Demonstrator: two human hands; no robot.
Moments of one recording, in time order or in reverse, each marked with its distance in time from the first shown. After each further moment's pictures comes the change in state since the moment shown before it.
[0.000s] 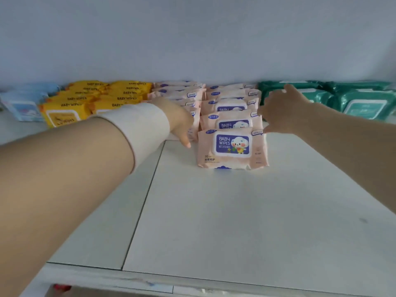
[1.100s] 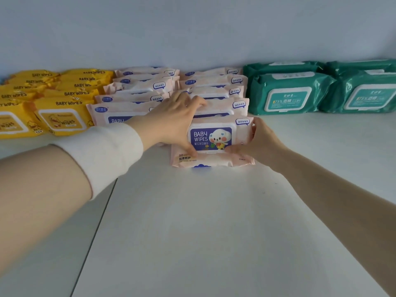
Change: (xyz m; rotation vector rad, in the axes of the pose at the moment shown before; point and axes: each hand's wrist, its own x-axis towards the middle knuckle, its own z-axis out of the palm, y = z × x) left_hand 0.079 0.037 0.011 -0.332 0.500 0.184; right_hand 0.041 -0.044 0.116 1.743 0.007 0.433
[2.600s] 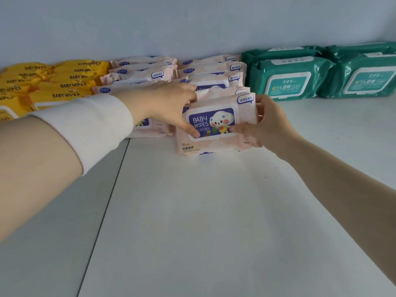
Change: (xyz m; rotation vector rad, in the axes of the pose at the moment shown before) left_hand 0.006 -0.015 -0.021 0.030 -0.163 0.106; right_hand -0.024 -0.016 -0.006 0.183 0.061 -0.133
